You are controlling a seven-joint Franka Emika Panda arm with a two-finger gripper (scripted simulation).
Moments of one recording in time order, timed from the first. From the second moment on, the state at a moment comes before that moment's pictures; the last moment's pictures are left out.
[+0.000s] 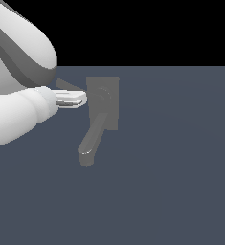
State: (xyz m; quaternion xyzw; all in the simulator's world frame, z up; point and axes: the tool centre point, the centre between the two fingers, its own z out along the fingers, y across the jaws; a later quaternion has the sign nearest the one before) arm 0.044 0.173 0.199 0.06 0.71 -0.04 0.70
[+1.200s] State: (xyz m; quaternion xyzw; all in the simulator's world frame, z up) arm 0.034 0.135 0.255 0.06 0.71 -0.04 0.70
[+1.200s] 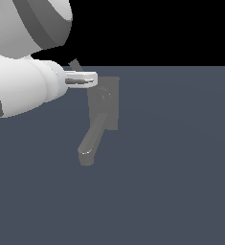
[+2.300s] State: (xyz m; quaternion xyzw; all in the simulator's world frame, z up) arm 0.023 0.087 0.281 0.05 0.72 -0.04 0.69
